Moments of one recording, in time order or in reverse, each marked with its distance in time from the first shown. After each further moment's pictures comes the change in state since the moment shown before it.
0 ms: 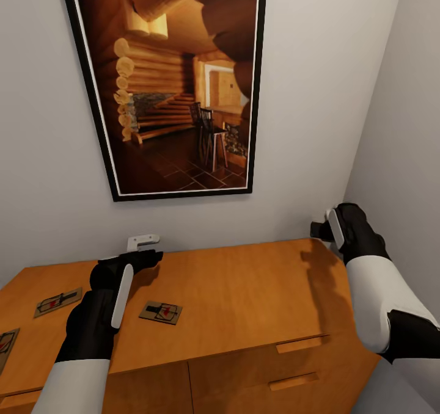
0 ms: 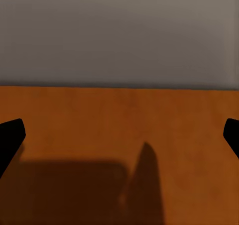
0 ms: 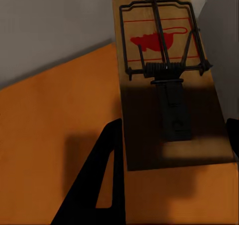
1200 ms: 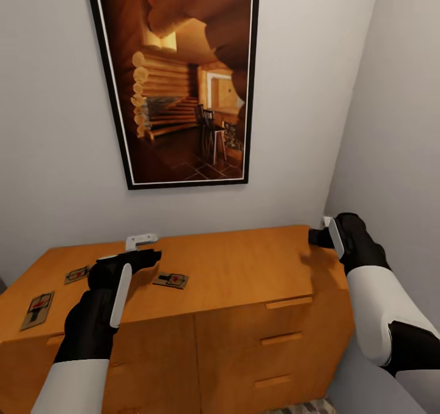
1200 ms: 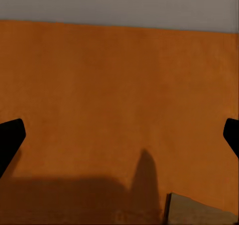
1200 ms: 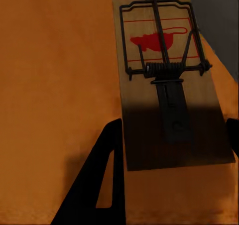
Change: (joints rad) left arm 0.000 0.001 0.006 -0.012 -0.001 0.012 0.005; right arm 0.056 -0.004 -0.003 -0.012 0.015 -0.047 0.082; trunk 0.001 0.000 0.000
